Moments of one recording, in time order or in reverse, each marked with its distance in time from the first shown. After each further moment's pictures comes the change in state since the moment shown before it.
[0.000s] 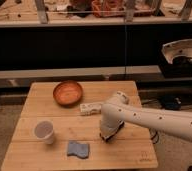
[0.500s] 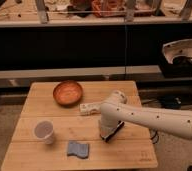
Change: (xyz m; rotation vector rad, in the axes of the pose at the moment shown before) arm 0.000 -0.006 0.003 -0.007 0.003 -0.026
